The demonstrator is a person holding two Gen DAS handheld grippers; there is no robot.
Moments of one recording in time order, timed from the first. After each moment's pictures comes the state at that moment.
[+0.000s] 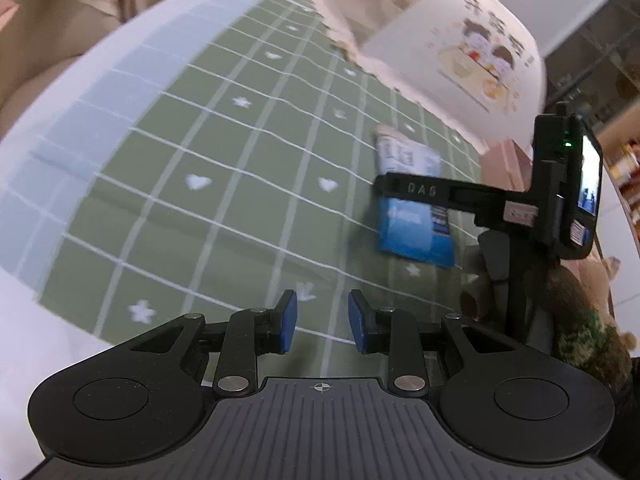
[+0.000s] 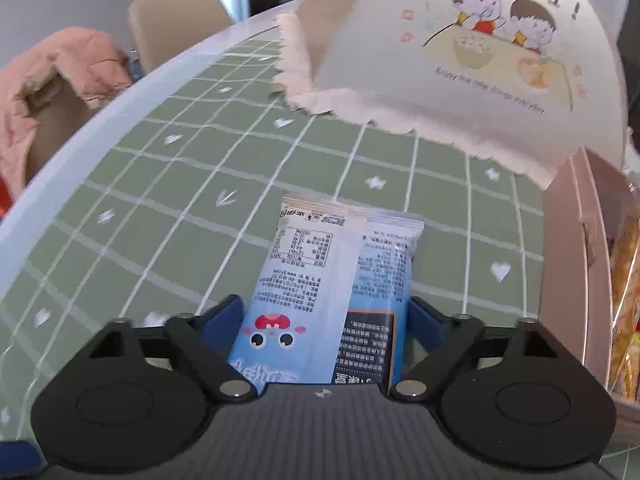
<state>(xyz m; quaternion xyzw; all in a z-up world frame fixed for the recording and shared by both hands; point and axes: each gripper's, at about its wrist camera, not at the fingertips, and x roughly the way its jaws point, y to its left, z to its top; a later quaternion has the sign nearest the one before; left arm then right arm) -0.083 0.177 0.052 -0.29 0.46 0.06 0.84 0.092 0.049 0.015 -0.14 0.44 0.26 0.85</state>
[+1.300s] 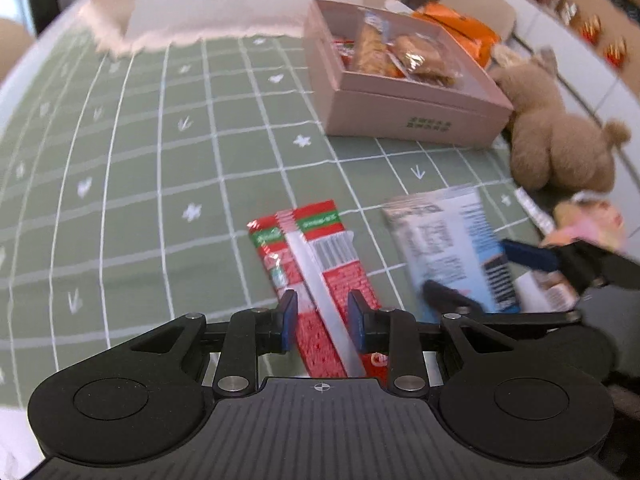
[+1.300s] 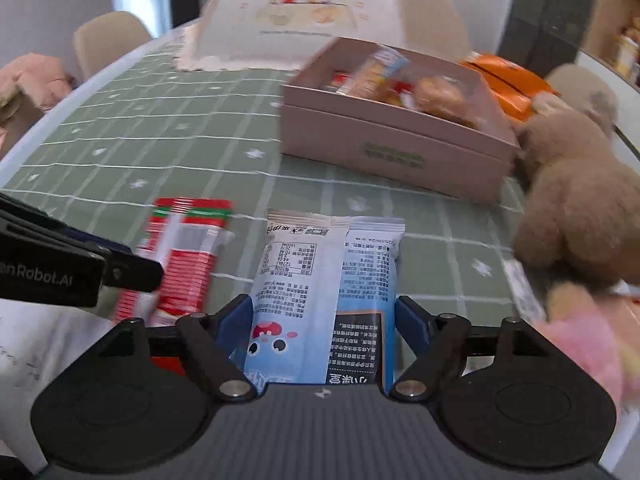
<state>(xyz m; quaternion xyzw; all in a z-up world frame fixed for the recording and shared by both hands) -0.039 -0.008 0.044 -0.03 0.50 -0.07 0.86 -0.045 -0.160 0.025 -0.11 0.42 0.12 0.89</state>
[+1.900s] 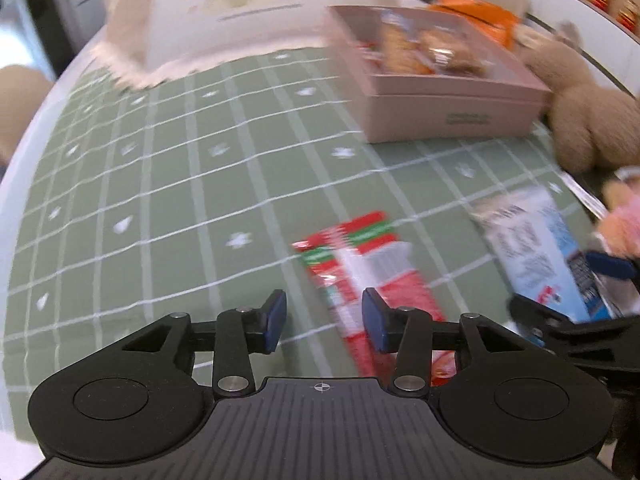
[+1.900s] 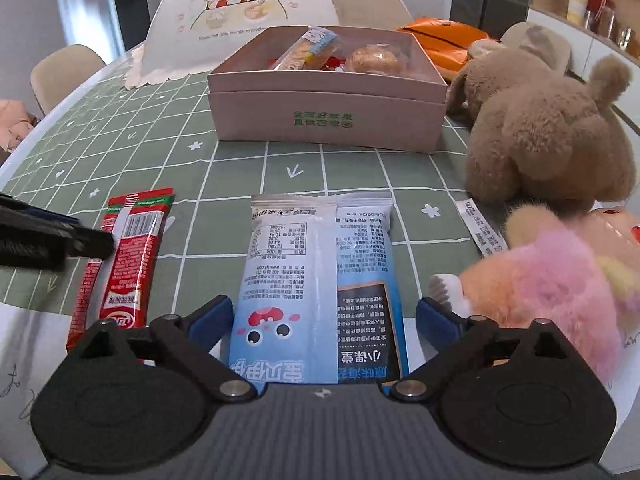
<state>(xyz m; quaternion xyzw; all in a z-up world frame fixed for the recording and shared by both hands) -0.029 0.009 0.036 0.02 0.49 -0.03 0.87 -0.056 -0.188 0.008 -0.04 0.42 0.08 0.90</state>
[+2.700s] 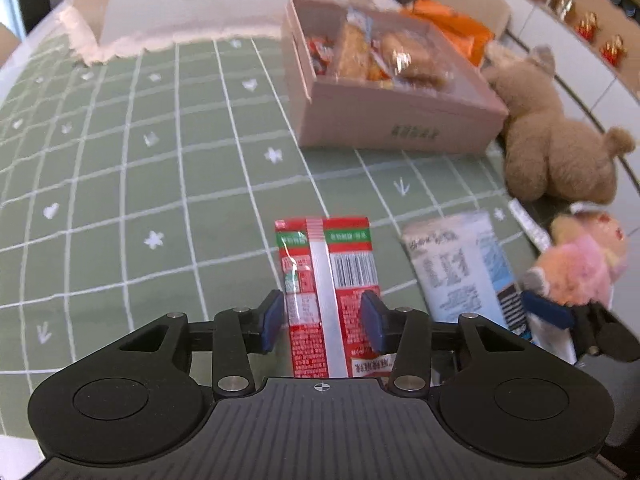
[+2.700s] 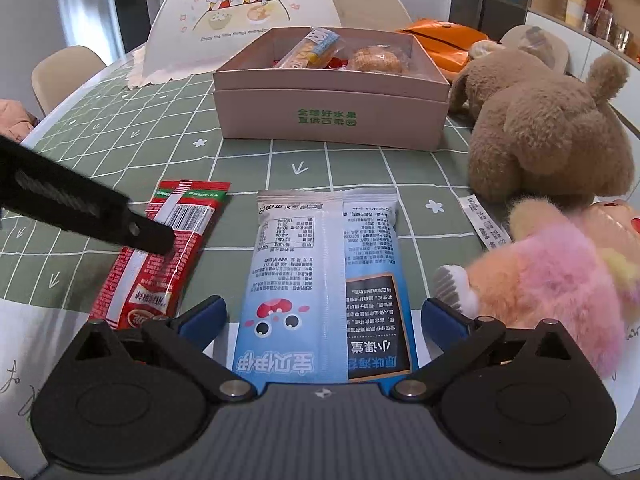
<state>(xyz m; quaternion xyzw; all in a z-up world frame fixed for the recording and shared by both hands) -0.018 -0.017 0.040 -0.06 0.50 -0.09 0.86 -0.062 -0.185 0.006 -0.04 0.42 0.09 0.90</state>
